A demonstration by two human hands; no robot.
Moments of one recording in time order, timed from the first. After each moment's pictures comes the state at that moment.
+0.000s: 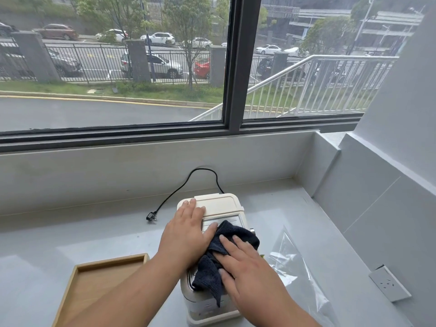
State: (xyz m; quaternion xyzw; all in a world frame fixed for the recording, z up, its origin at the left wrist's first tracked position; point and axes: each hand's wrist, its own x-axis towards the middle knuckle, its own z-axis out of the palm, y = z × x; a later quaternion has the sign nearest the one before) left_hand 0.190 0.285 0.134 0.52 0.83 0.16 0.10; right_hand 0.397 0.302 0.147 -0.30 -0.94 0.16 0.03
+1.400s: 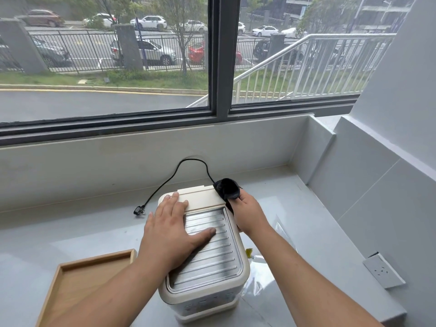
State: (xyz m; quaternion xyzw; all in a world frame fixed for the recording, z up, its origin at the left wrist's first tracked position) left_hand 0.205 0.285 0.134 0.49 0.85 0.16 0.08; right_hand 0.359 0.434 0.127 -0.44 -0.67 0.53 0.27
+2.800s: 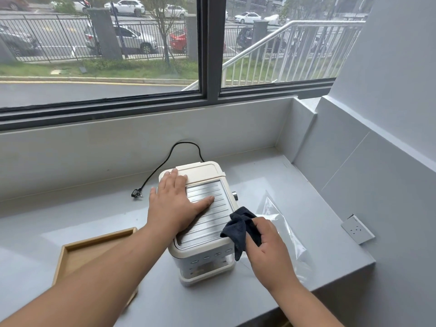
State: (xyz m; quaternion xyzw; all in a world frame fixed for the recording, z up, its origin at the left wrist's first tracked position) left_hand 0.209 0.280 0.138 0.50 0.85 0.17 0.08; right_hand 0.465 0.277 0.113 -0.49 -0.72 0.37 0.31
